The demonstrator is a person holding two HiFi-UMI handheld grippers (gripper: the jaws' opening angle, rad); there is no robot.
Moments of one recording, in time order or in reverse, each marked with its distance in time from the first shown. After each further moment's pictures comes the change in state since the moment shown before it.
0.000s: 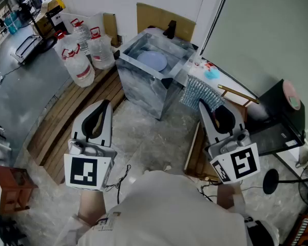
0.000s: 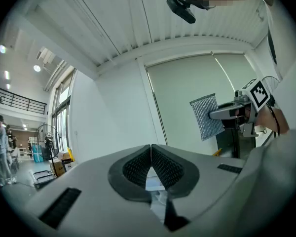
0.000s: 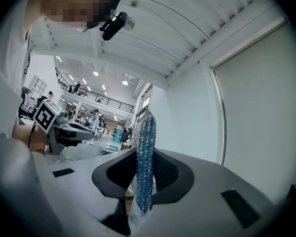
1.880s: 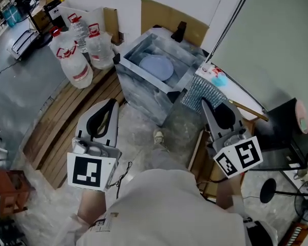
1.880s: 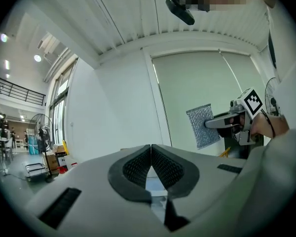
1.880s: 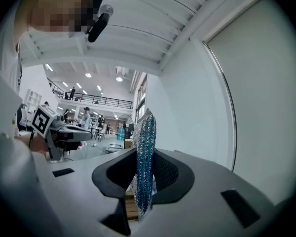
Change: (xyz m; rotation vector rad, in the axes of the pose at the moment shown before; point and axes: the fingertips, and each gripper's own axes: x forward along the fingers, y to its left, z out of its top) left arm 0.144 0.061 -0.061 -0.009 0.002 -0.011; right arm 0.151 -0.069 -0.093 0.162 0.065 0.055
